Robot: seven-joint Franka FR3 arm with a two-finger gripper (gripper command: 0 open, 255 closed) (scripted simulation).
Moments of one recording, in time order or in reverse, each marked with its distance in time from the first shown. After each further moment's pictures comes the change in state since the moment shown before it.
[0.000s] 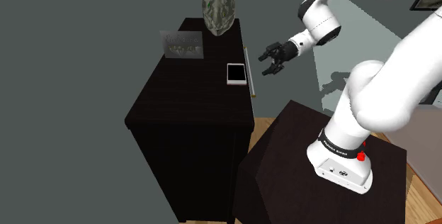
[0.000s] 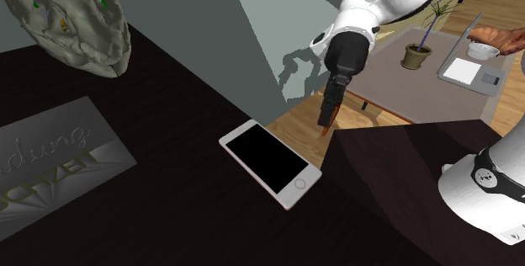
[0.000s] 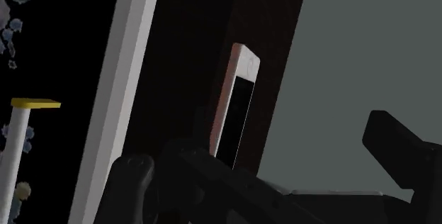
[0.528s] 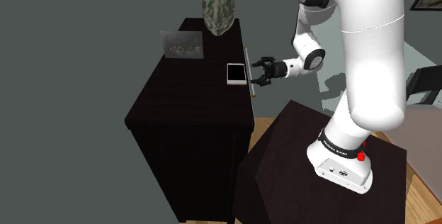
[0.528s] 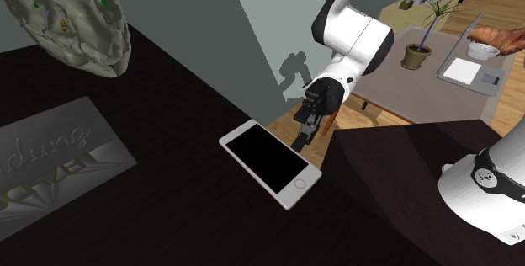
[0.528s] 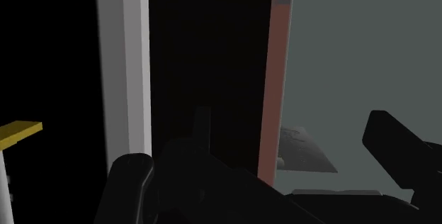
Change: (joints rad) arm -0.097 0.788 0.059 0.104 0.663 -0.700 -0.379
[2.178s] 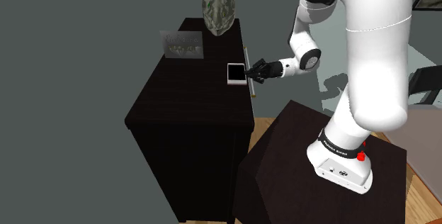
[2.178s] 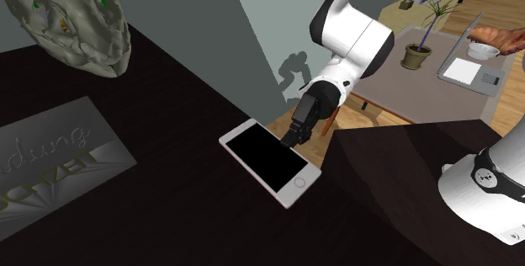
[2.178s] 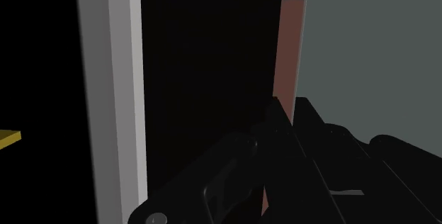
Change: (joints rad) arm 0.054 -0.052 0.010 -0.023 0.057 0.094 0.036
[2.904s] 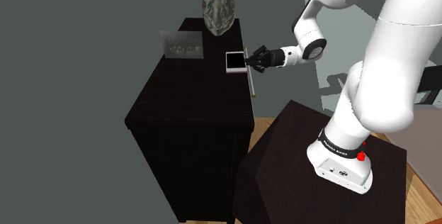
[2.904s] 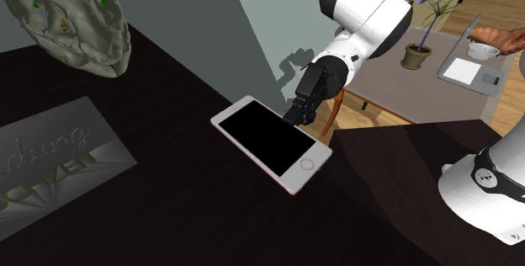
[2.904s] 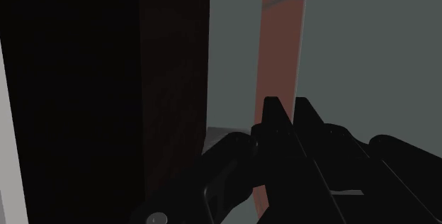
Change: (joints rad) arm 0.114 -0.300 -0.119 -0.045 -0.114 0.162 0.126
